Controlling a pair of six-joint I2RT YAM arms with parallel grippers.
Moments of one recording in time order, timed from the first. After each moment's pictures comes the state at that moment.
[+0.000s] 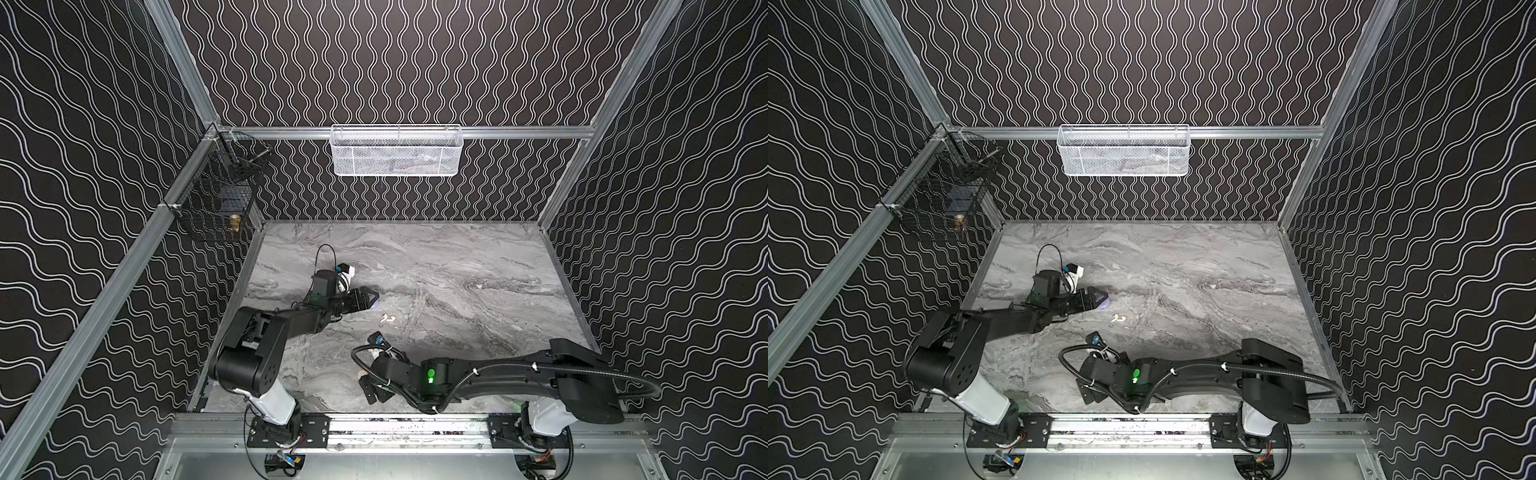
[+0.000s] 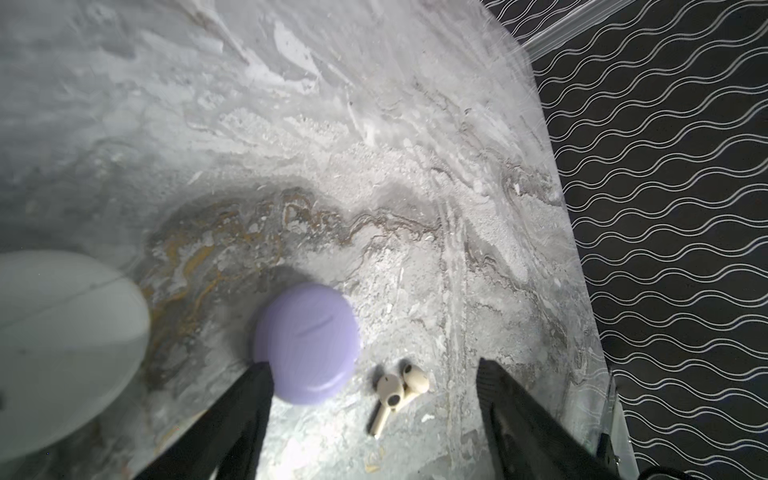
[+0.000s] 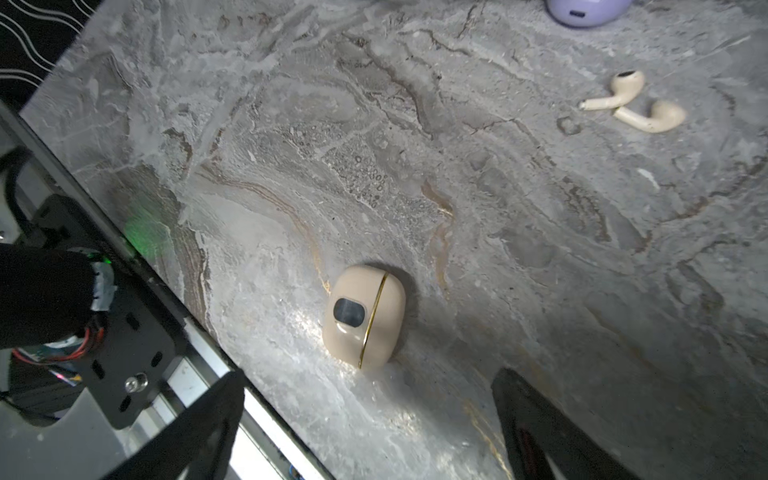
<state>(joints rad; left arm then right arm) -0.28 1.60 0.65 0.31 0.51 -0.53 1.41 1.66 1.01 -0.29 0.30 0.72</state>
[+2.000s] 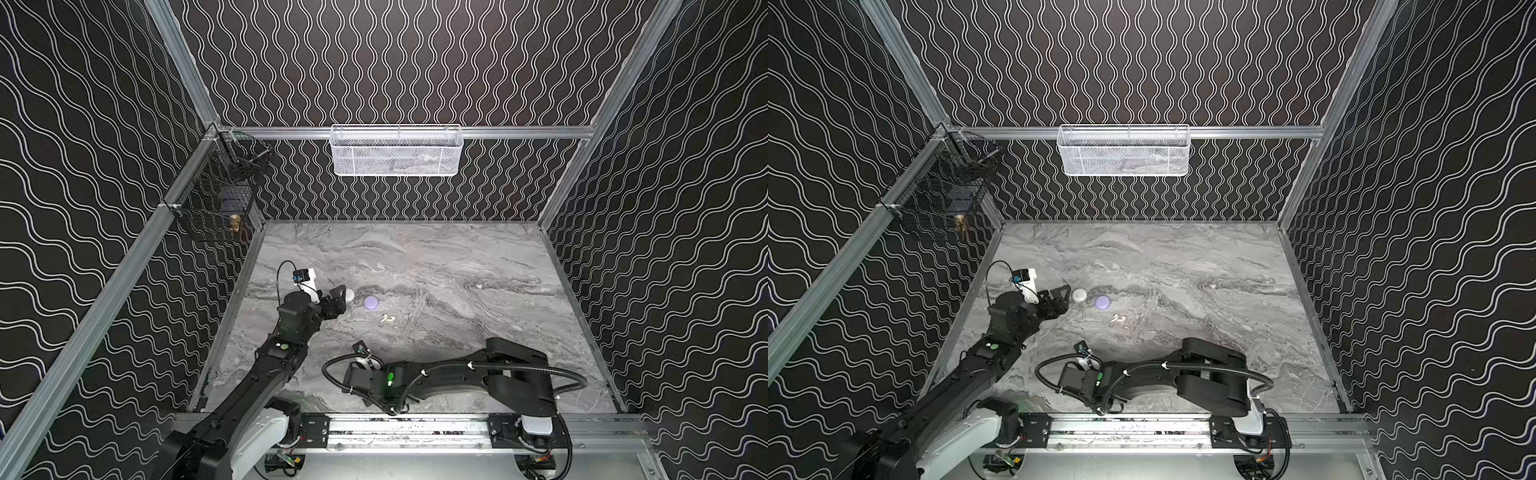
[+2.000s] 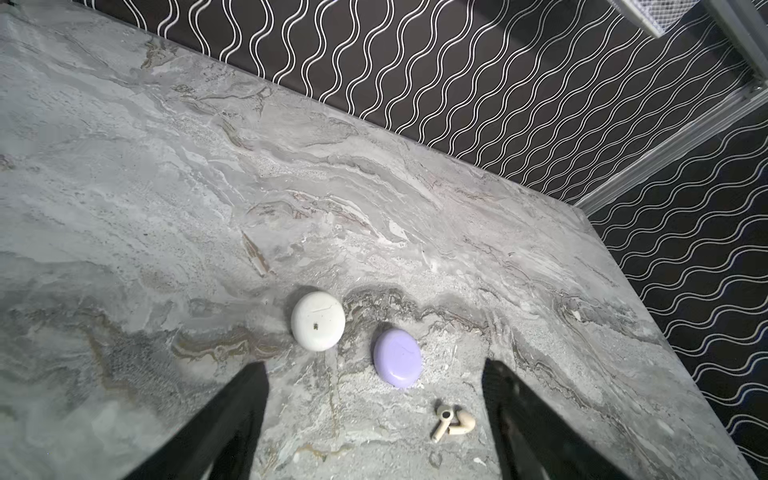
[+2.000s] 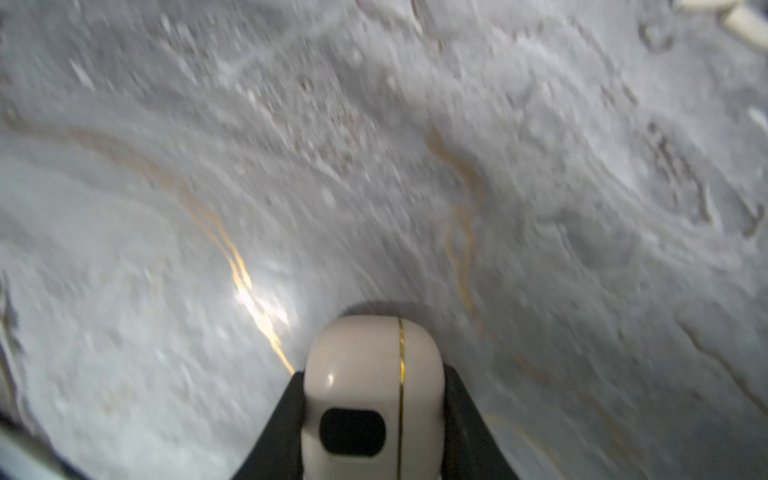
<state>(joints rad) -0.26 0.91 0.46 0.10 0.03 -0.49 1.43 1.91 1.15 -0.43 0.38 0.71</state>
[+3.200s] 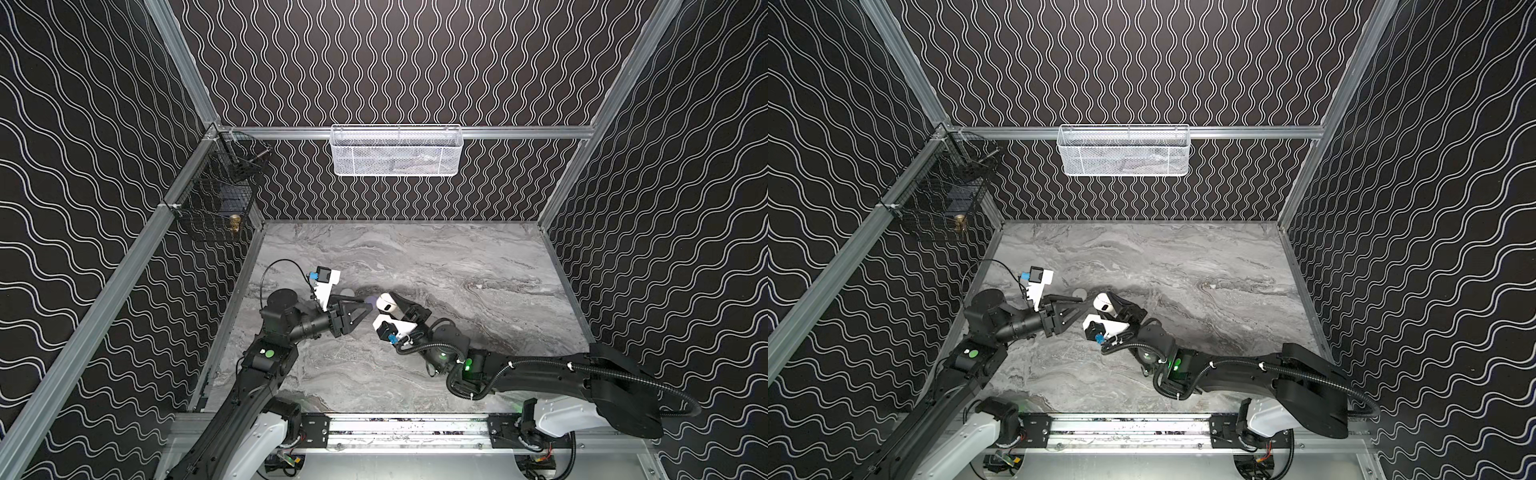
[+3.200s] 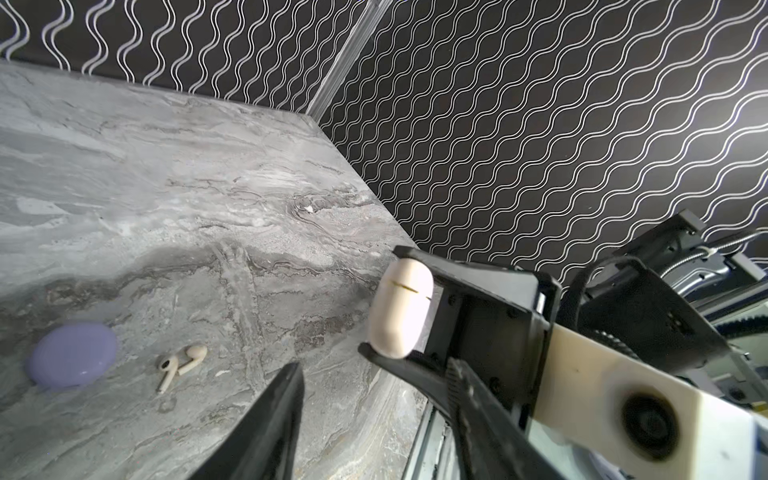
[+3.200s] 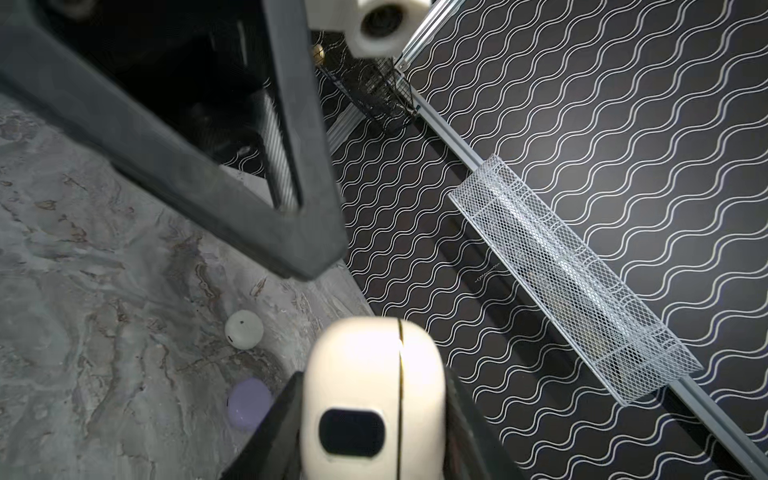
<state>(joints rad) -0.29 0.73 0.56 0.00 0.78 -0.51 1.20 1.38 0.65 0.74 0.44 -0.80</state>
